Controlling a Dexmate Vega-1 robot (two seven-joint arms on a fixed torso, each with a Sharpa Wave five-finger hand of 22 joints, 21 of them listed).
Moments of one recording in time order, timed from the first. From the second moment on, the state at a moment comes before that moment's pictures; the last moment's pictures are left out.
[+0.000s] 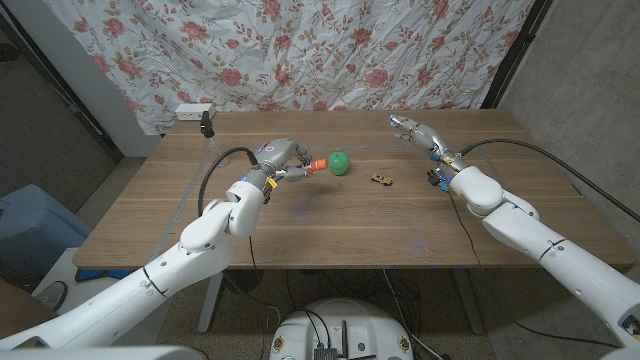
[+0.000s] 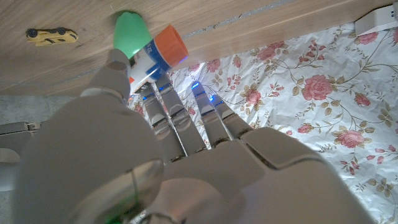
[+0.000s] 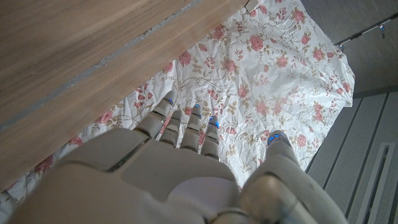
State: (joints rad) left arm 0.99 0.78 0.56 -2.10 0.73 0.46 0.14; left_hand 0.93 -0.03 0.37 -0.16 0.19 1.01 -0.18 0.25 0.19 1.12 -0.20 0.20 0.20 0.59 -0.06 0.21 0.18 0.26 -0.04 0.19 0.17; right arm -0.88 -0.76 -0.44 -1.61 0.20 0.26 -0.07; right_hand 0.25 0.04 0.29 -0.13 0.19 0.21 -0.13 0.18 0.18 0.26 -0.01 0.21 0.20 0.05 0.02 0.21 0.26 0.29 0.04 0.18 0.16
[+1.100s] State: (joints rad) left arm 0.87 0.72 0.64 -1.99 0.65 0.36 0.20; left_hand 0.93 -0.03 0.36 -0.16 0.18 1.02 -0.17 0.24 0.19 1.13 -0.20 0.20 0.20 0.59 -0.06 0.21 0.18 0.26 -0.04 0.19 0.17; right arm -0.88 -0.88 -0.42 -1.64 0.05 0.37 0.04; right_hand 0.36 -0.04 0.29 -0.18 0.19 0.12 -0.10 0.19 0.19 0.20 -0.02 0.20 0.22 -0.01 0.05 0.20 0.25 0.19 0.08 0.17 0.16
